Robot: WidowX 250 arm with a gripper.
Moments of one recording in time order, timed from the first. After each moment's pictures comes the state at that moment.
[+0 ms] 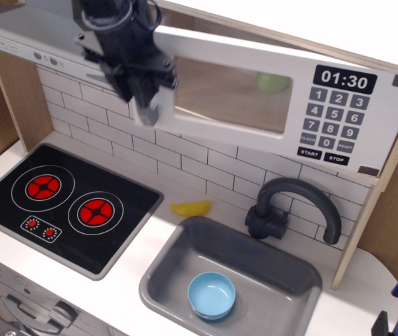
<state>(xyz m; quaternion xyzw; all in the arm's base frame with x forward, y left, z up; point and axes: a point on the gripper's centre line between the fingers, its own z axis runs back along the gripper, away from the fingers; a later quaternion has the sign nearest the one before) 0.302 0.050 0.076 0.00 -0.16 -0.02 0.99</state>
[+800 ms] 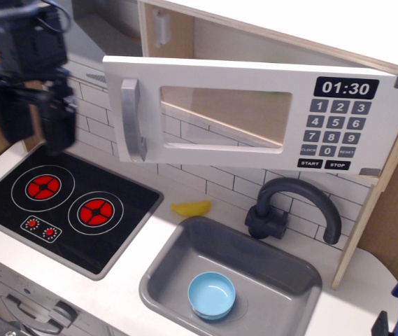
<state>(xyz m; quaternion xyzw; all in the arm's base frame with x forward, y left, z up) 0.209 0.107 0.085 -0.12 0.12 -0.04 0.98</state>
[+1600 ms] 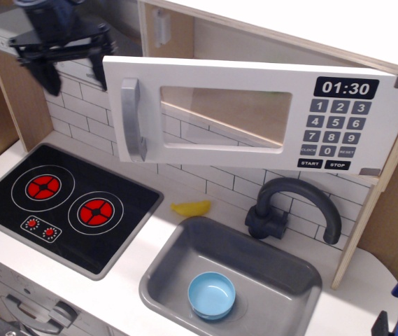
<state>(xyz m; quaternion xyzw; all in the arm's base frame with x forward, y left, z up) 0.317 0.127 0.068 -0.07 -0.11 0.24 0.96</state>
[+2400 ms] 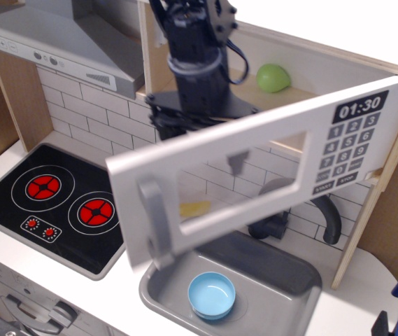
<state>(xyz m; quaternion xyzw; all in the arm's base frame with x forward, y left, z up) 0.277 -0.051 0.060 -0.07 -0.06 0.05 0.99</state>
